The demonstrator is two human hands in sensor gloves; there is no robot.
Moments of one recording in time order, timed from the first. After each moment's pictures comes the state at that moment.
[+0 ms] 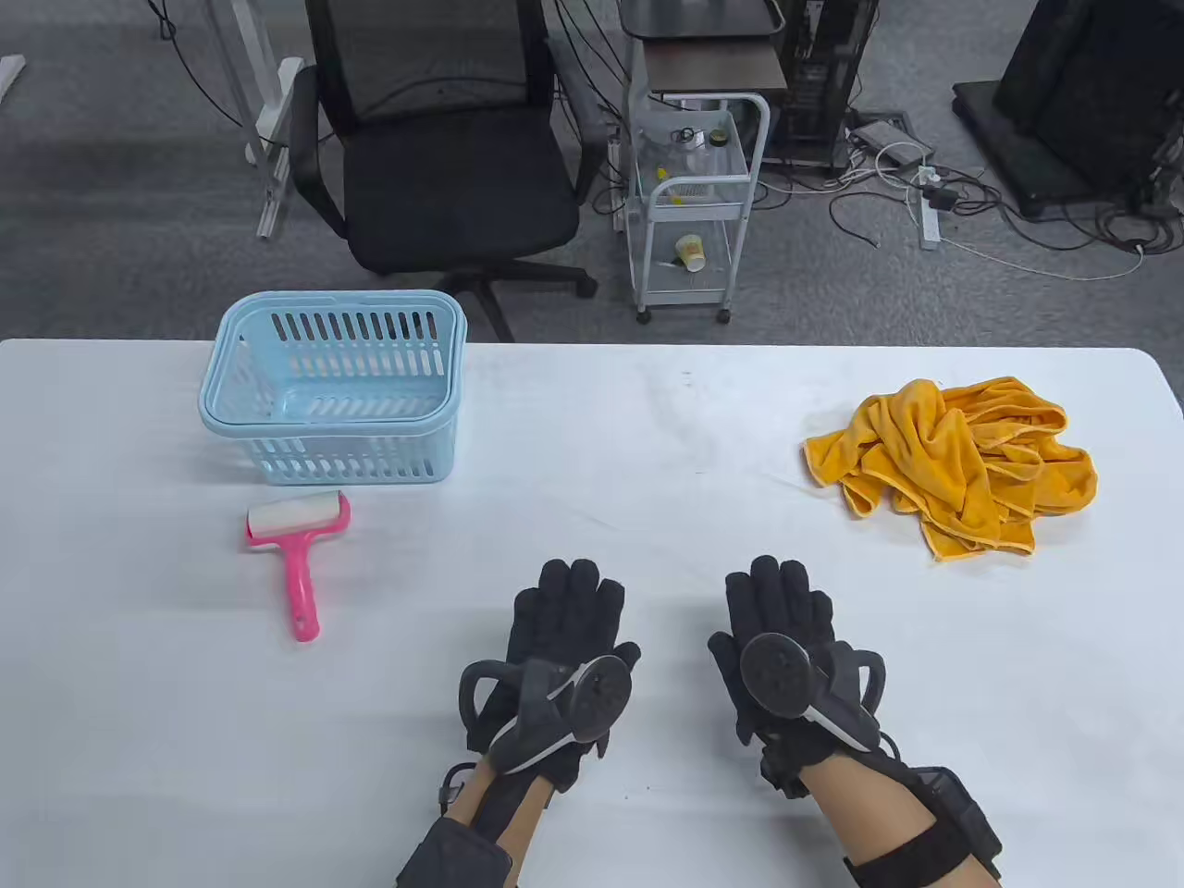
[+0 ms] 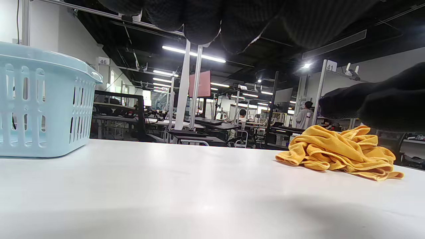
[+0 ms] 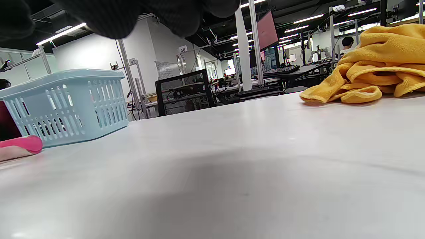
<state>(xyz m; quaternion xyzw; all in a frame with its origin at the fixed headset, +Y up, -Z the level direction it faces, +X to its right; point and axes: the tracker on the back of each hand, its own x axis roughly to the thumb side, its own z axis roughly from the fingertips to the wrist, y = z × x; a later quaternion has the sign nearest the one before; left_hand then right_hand) -0.058 -0.711 -0.232 0.06 -0.14 0.06 0.99 0.169 -0.741 -0.257 0.11 -0.05 0.99 0.10</state>
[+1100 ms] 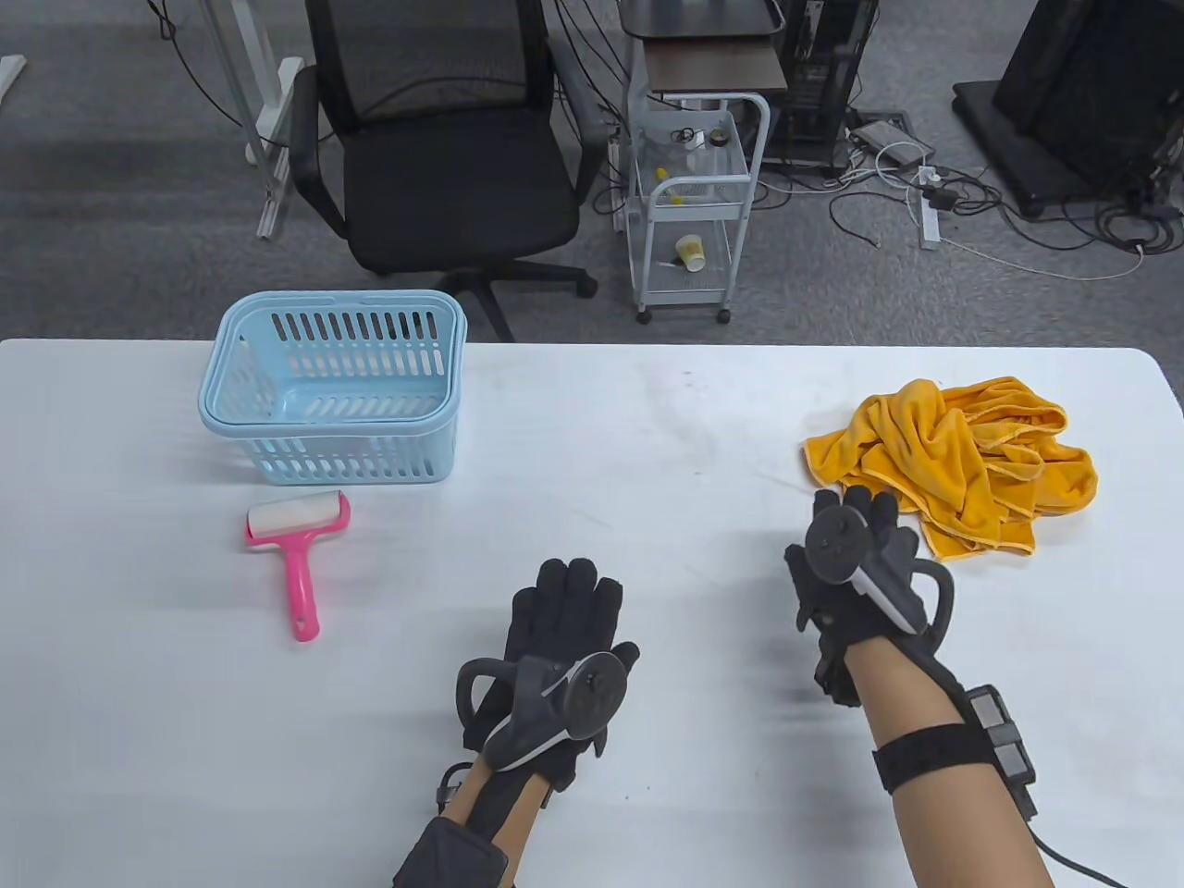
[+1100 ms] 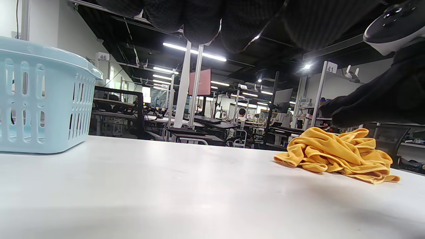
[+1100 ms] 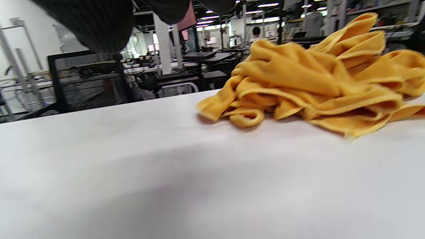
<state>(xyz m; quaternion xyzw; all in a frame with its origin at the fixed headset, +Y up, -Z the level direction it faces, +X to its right) -0.062 -0.709 -0.233 0.06 -0.14 0.07 0.99 0.250 -0.706 -0.361 -0.10 0.02 0.99 0.05</state>
